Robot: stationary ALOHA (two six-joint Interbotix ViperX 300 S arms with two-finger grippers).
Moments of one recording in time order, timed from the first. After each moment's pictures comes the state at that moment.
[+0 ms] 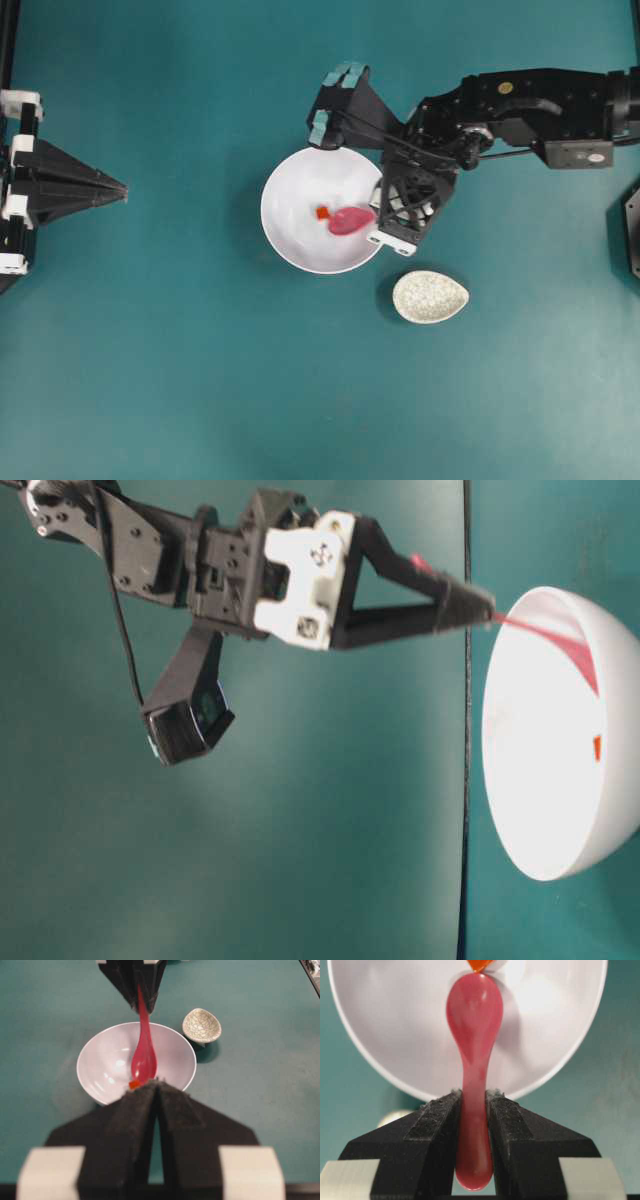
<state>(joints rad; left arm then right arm) 0.00 -1.01 1.16 0.02 0.01 0.00 -0.14 0.06 0.33 0.19 0.82 0.16</state>
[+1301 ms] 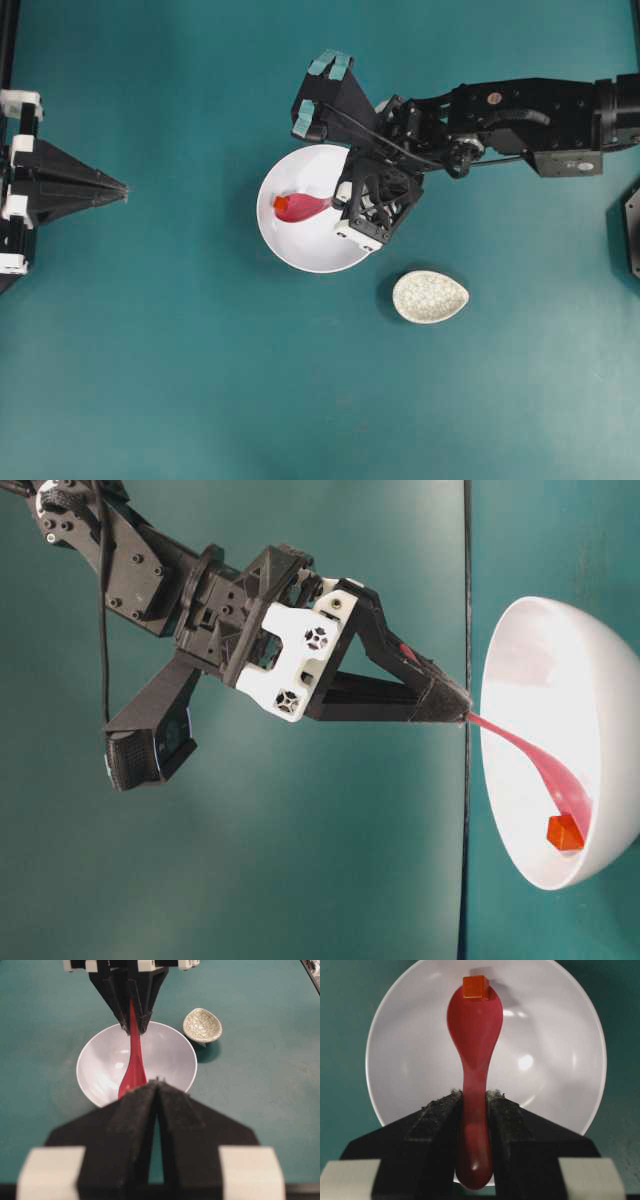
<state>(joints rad) 0.00 -1.01 1.16 0.02 0.01 0.00 -0.12 0.08 0.33 0.18 0.60 0.17</state>
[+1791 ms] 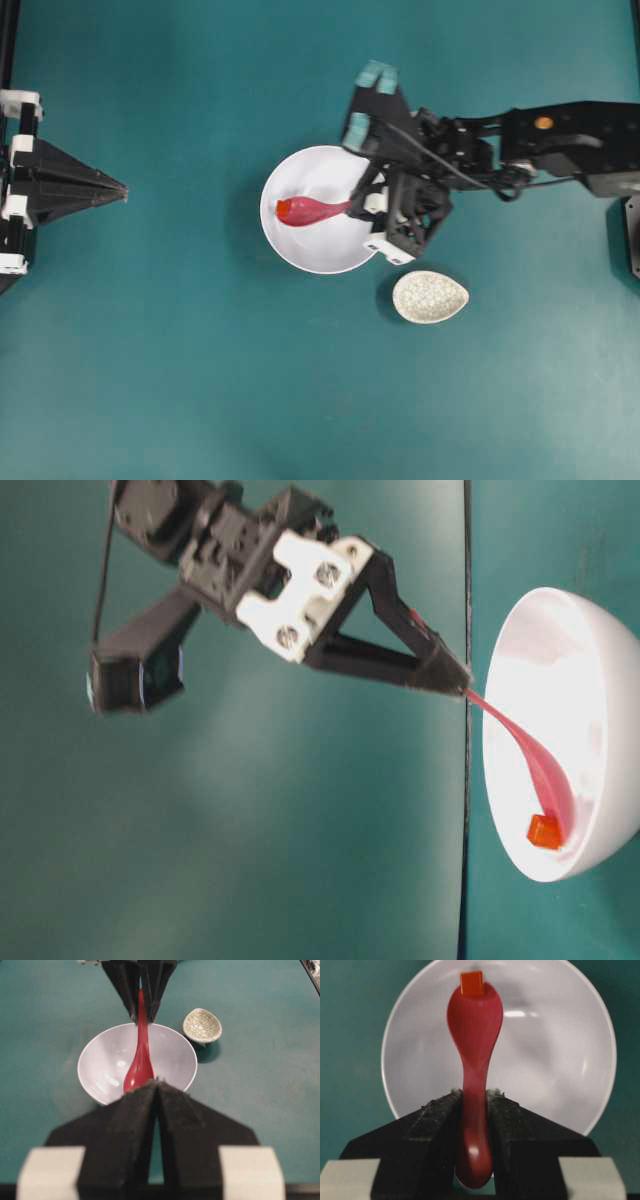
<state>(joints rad) 0.00 -1.01 1.16 0.02 0.01 0.00 -0.08 -0.06 0.56 0.18 0.31 0.17</state>
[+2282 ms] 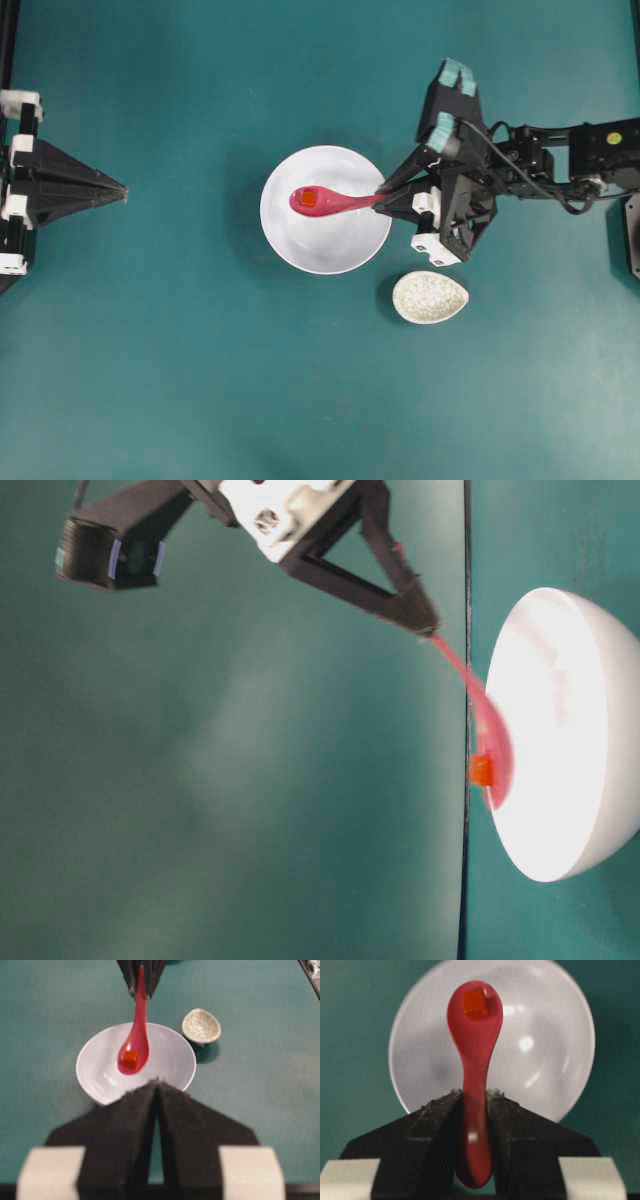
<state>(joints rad) 0.00 -1.01 1.16 0.02 0.01 -0.01 -0.06 -0.21 0.76 0.18 0.06 0.17</state>
